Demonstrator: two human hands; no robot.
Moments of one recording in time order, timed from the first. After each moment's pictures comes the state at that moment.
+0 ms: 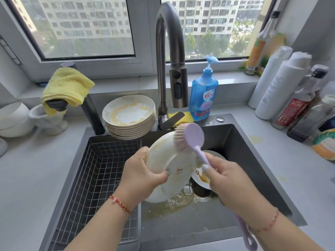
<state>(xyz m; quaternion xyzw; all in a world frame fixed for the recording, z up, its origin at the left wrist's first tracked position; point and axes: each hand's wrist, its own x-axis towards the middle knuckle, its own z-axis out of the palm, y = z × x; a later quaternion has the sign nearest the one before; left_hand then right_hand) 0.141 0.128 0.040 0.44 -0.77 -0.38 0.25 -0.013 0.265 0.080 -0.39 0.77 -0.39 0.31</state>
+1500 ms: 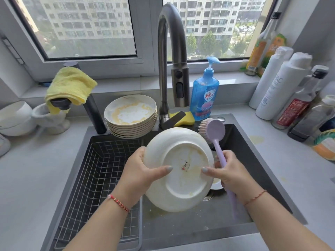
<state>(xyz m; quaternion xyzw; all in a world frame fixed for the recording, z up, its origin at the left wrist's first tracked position) 0.150 0.122 0.033 0.40 -0.64 -0.60 0.27 -0.062 0.249 0.023 -0.28 0.77 -0.45 0.36</state>
